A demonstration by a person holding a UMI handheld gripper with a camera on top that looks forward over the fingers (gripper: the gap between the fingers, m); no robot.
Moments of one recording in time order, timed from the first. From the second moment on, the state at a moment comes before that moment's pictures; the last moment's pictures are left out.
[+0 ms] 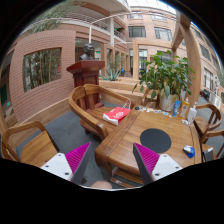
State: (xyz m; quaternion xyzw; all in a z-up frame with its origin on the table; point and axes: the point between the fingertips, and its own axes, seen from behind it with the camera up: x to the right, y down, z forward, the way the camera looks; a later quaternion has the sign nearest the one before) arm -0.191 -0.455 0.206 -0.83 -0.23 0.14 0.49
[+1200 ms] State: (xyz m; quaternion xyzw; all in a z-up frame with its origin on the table) arm 0.228 -0.187 0.003 -0.89 0.01 -0.08 0.45
